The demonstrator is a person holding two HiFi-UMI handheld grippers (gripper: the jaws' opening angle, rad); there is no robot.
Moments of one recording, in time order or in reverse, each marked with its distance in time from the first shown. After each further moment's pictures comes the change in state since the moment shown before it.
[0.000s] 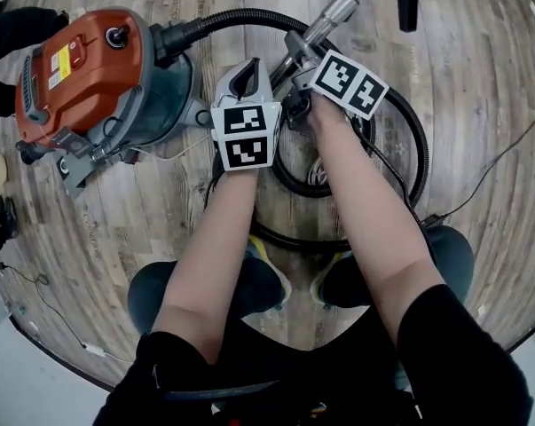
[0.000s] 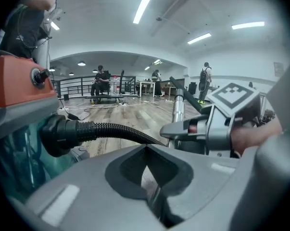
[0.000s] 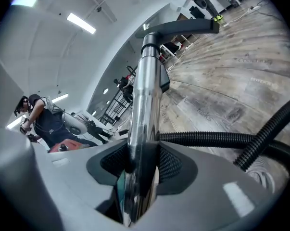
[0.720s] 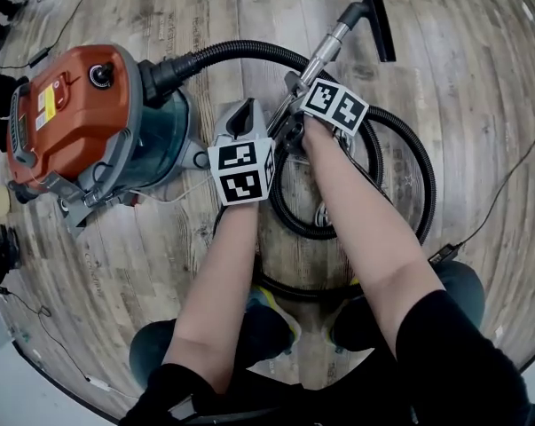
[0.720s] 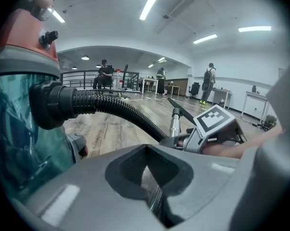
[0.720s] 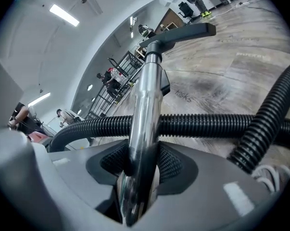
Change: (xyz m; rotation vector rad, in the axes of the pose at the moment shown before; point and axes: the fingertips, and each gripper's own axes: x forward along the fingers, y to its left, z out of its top) left arm 0.035 0.009 -0.055 -0.079 0.035 -0.013; right arm 0.059 -0.108 -0.054 0.085 0.075 -0.170
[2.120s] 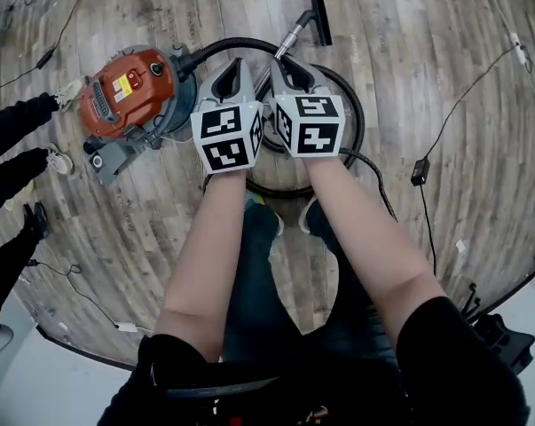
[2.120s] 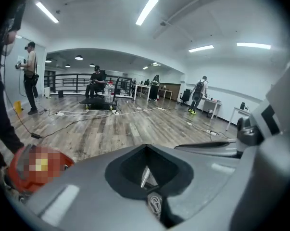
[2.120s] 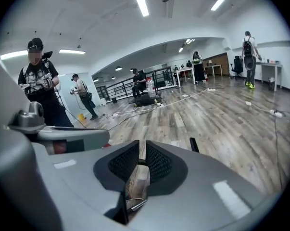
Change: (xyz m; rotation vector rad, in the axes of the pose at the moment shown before) left arm -0.219 -0.093 0.322 0.000 0.013 -0.089; right arm -0.335 0.314 0.145 -0.632 -0.054 -0.077
